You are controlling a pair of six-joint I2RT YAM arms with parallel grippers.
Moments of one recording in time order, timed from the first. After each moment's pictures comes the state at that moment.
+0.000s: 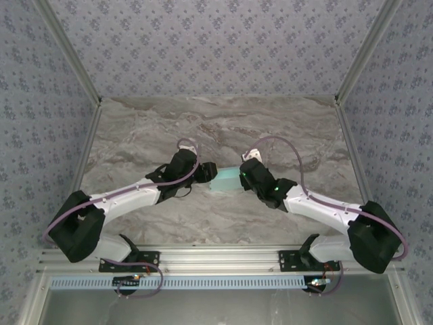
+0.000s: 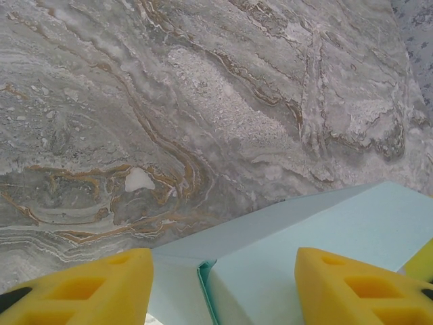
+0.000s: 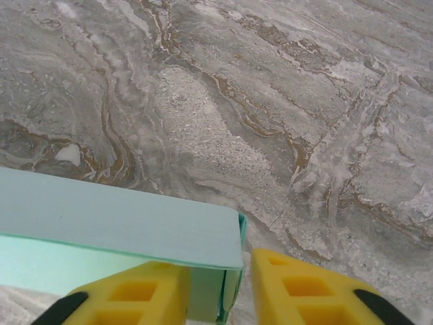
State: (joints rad) left arm -0.77 1.40 0.75 0.00 -0.01 -0.75; right arm 0.81 1.26 0.71 -0.22 0.45 0.29
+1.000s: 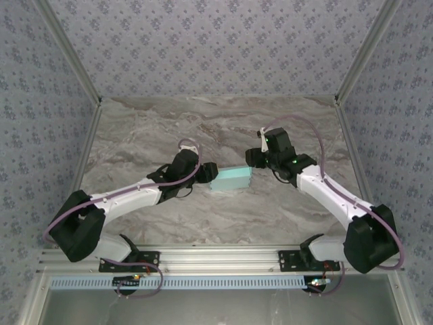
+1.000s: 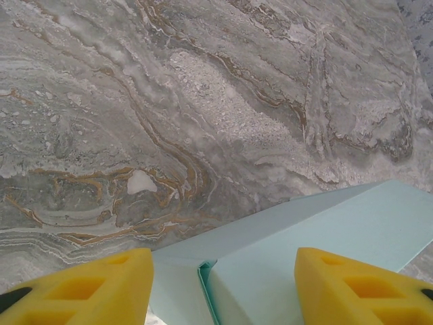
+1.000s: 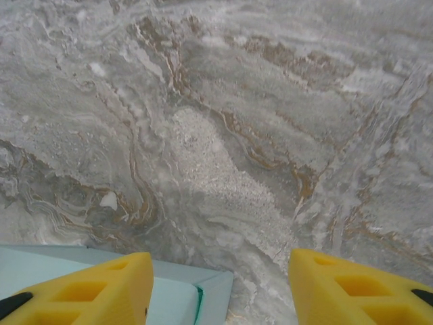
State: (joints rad) left arm -0.78 1.40 0.77 -0.01 -0.04 -0.74; right arm 0.47 1.30 0.92 -0.38 -0.01 0.27
